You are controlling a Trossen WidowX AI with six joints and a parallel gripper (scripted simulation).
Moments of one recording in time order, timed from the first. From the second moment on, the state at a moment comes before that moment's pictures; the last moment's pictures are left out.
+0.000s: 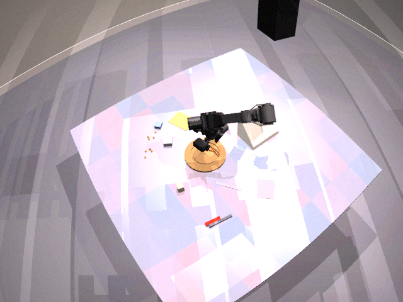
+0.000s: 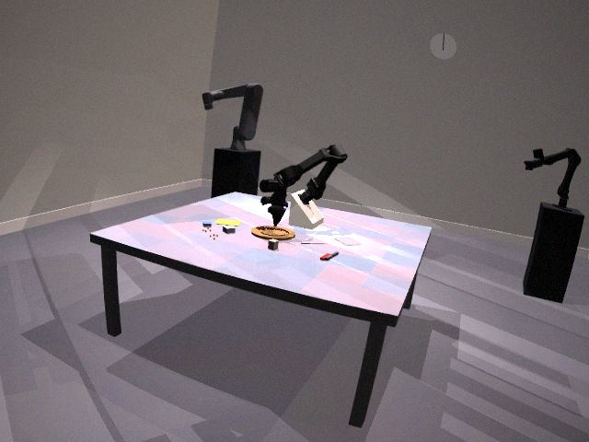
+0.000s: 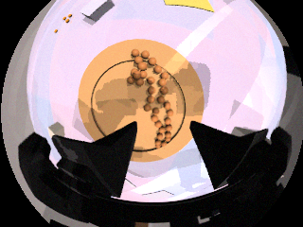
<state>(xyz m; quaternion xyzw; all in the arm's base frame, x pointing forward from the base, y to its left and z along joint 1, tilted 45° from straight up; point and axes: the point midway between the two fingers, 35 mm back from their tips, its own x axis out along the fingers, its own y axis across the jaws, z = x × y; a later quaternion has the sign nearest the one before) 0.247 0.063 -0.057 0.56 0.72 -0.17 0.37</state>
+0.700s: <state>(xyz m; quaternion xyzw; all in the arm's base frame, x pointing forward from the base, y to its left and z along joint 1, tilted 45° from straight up) 0.240 0.076 -0.070 0.56 0.73 -0.17 0.36</state>
